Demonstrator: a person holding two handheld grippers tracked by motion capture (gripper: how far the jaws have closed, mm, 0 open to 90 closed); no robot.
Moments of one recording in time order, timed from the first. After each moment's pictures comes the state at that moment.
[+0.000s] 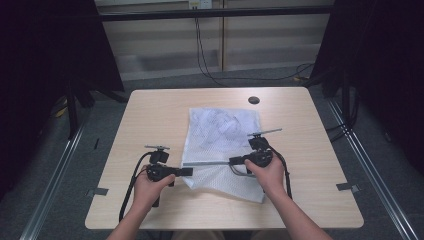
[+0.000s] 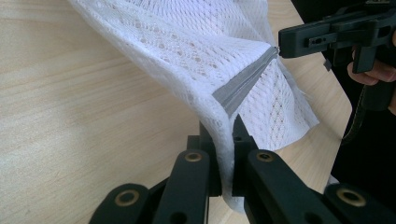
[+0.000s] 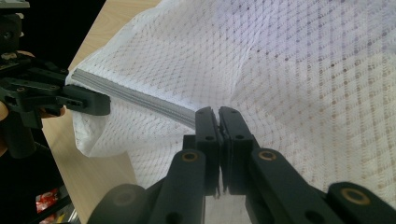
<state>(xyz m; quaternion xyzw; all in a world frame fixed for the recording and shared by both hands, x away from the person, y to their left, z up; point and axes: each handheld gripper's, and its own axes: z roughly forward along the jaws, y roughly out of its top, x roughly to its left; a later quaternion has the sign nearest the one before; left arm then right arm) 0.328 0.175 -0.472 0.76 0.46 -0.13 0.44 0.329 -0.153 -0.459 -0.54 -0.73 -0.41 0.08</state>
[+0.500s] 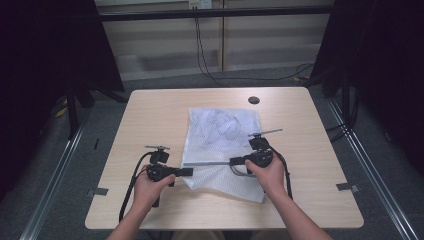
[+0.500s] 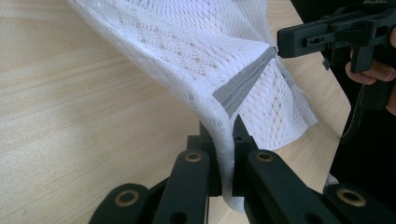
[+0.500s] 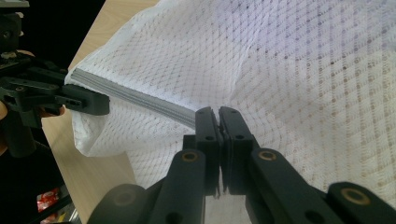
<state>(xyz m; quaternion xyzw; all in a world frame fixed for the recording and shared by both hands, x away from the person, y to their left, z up) 0.328 0.175 -0.472 0.76 0.46 -0.14 0.44 0.329 -0.154 -0.460 -0.54 -0.73 -0.41 0.08</state>
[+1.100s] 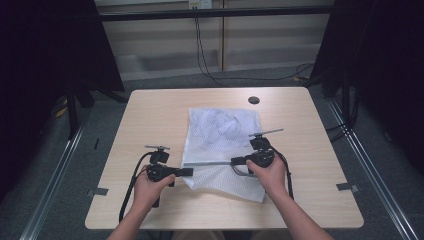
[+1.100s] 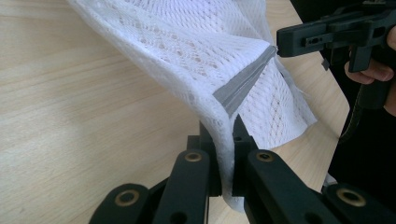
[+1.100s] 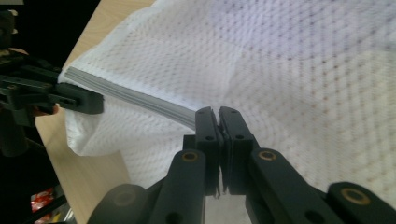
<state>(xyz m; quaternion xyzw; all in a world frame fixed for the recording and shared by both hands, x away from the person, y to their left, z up) 0.328 0.177 -0.471 0.76 0.46 -0.14 0.44 0.329 -0.159 -0.460 -0.54 -0.73 -0.41 0.07</state>
